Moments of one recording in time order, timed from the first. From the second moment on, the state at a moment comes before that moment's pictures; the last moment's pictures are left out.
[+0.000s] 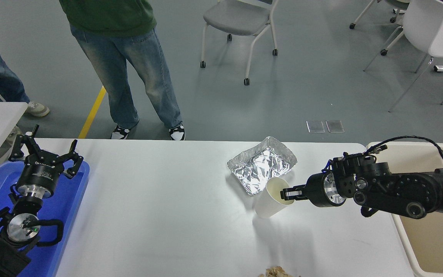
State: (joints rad) left arm -0.46 0.46 -0.83 -0.52 -0.20 -0.62 -0.53; right arm 1.19 -0.54 -0.26 1.24 -1.04 0.18 0.03
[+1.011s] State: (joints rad) left arm -0.46 0.46 -0.83 -0.52 -0.20 -0.62 -0.53; right arm 1.61 -1.00 -0.21 1.47 -0.86 0.49 0.03
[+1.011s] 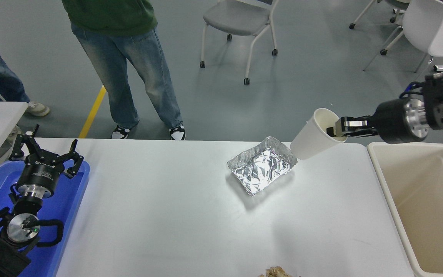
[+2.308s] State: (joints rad) left arm -0.46 0.46 -0.83 -0.52 -0.20 -0.62 -0.53; right arm 1.54 -1.03 -0.21 1.17 -0.88 0.54 0.04
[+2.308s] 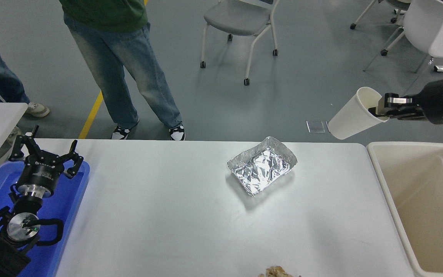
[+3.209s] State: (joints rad) left arm -0.46 0.46 -0.83 -0.52 -0.20 -0.62 -0.53; right arm 1.21 -0.78 -0.32 0.57 -0.90 0.22 0.06
